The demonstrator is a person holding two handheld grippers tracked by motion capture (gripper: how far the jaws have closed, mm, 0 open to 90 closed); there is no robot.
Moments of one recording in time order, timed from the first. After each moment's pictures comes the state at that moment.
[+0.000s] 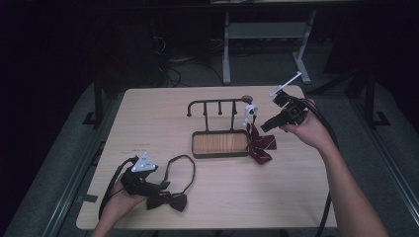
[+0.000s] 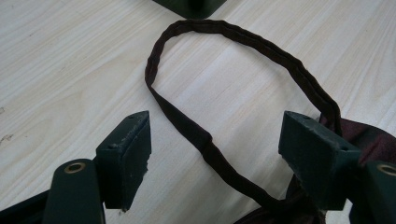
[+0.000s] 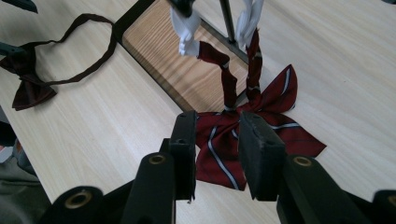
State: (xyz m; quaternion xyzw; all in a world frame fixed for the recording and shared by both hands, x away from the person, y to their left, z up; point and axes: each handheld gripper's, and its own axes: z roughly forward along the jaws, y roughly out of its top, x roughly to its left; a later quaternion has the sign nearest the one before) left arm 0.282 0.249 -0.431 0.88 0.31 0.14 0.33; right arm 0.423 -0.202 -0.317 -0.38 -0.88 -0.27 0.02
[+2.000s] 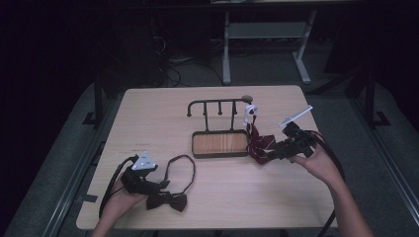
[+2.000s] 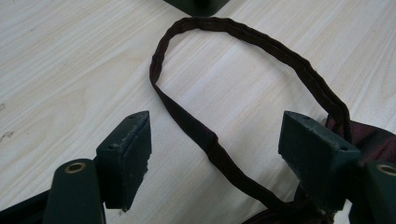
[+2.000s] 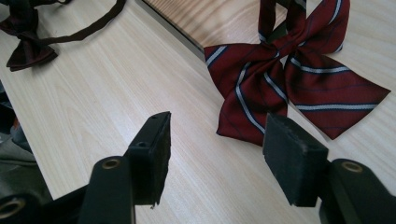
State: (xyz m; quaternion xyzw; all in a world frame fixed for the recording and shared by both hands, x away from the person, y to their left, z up) left arm 0.286 0.250 -0.432 0.88 0.32 0.13 0.33; right arm 0.363 -0.224 -0.375 -0.38 -0.87 -0.31 0.02
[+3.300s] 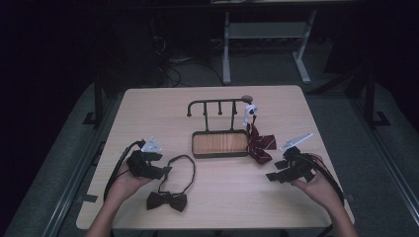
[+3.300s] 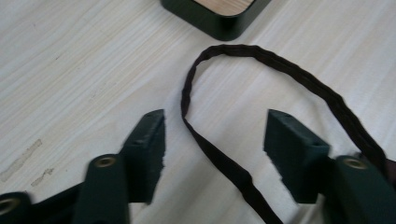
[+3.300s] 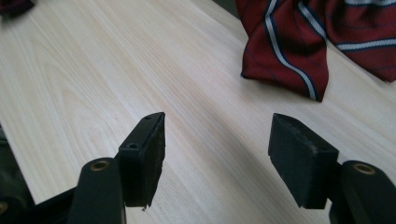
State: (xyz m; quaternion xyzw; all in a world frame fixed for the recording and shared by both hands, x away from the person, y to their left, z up) left arm 0.327 0.235 -0.413 0.90 0.32 0.13 0.29; right arm 0.318 -0.226 -0.422 -0.38 -0.88 -0.30 0.00
